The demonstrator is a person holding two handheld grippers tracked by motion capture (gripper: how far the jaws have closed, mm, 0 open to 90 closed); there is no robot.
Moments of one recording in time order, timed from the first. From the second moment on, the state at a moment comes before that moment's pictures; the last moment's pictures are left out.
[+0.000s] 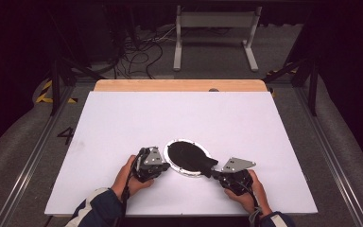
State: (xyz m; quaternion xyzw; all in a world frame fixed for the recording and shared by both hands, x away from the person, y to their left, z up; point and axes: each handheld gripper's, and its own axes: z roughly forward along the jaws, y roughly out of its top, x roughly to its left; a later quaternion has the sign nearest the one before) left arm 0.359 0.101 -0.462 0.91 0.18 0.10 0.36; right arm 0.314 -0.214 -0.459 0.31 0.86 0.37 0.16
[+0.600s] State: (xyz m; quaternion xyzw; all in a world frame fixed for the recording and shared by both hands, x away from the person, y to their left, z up) left arm 0.340 0.076 -0.463 0.91 0.15 0.07 0.38; right arm 0.348 -0.226 -0.454 0.36 0.82 0.38 0.23
